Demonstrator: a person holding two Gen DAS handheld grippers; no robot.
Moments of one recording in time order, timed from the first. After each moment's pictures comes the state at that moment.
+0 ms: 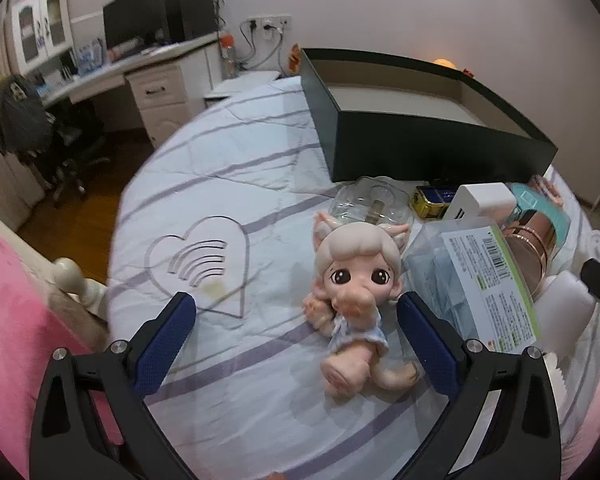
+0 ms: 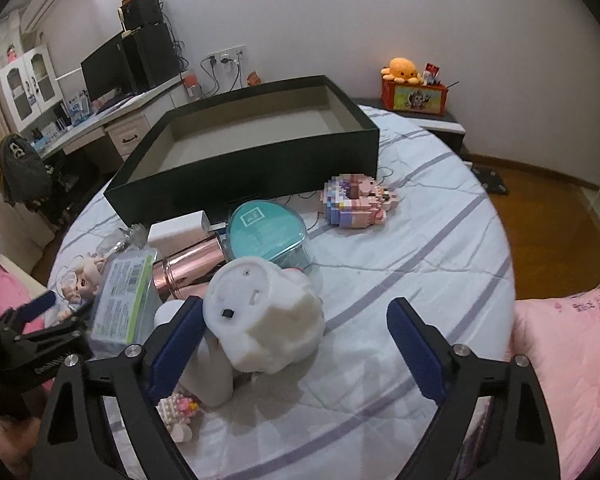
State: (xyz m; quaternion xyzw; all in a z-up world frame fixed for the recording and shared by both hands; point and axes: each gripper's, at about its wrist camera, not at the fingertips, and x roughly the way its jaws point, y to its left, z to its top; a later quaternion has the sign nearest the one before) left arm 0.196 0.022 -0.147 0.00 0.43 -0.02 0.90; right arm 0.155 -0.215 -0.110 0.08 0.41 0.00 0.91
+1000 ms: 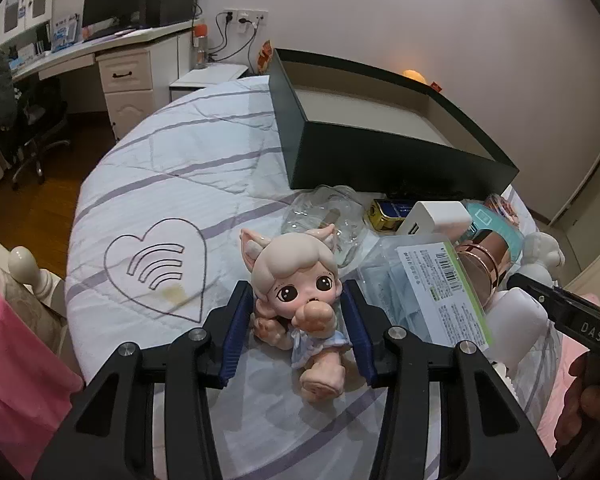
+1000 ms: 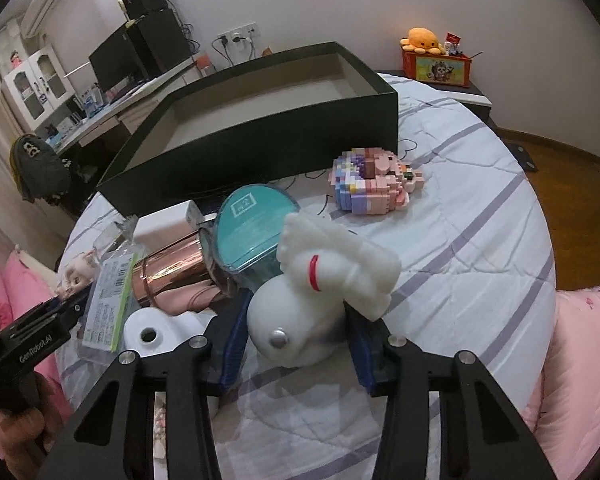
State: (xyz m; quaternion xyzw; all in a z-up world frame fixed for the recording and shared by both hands) left arm 0.196 0.025 -0.140 -0.06 0.43 -0.09 0.90; right arm 0.181 -0.229 -0.132 0.10 0.44 0.05 0.89
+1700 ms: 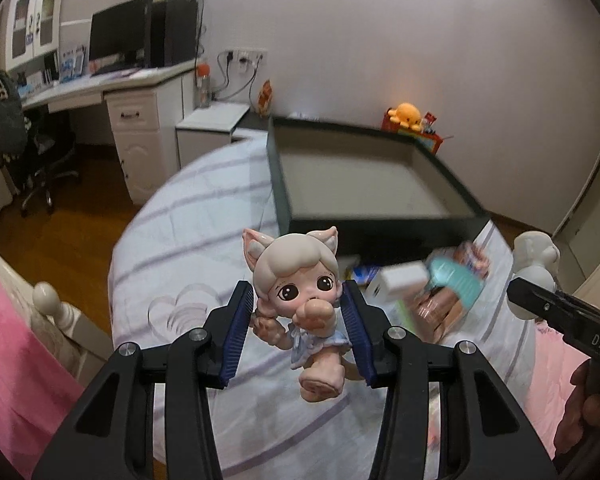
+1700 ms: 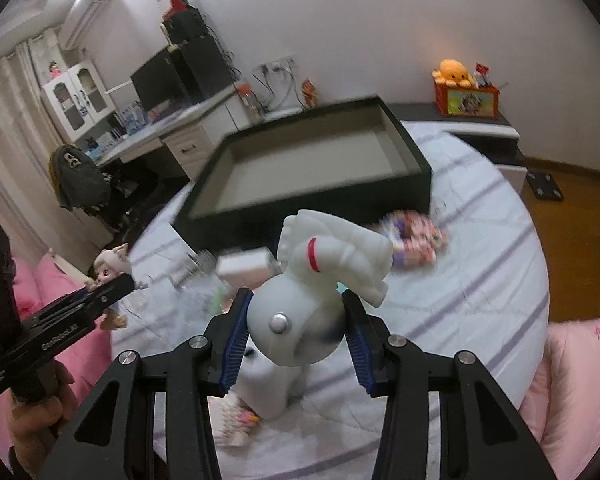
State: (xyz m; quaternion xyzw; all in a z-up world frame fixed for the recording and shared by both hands) left arm 0.186 0.022 -0.065 -0.05 0.37 -0.08 0.92; right arm 0.168 -0.218 -0.073 0.11 0.38 0.11 0.91
